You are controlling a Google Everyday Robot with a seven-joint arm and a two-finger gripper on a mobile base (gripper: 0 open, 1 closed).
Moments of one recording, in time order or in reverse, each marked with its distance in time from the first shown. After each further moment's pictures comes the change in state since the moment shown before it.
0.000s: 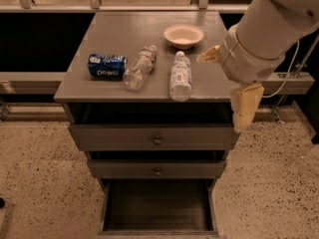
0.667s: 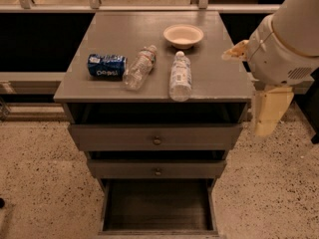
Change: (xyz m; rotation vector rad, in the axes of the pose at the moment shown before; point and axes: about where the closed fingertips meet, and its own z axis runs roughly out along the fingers) arm 0.004 0.032 -0.040 -0.006 -0.009 0.205
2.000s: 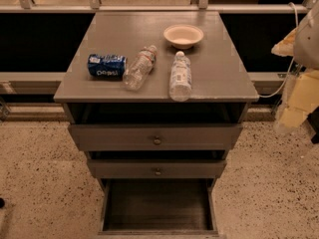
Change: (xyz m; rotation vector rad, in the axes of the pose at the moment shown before) arm 0.060 0.008 -0.033 -0.013 0.042 0.416
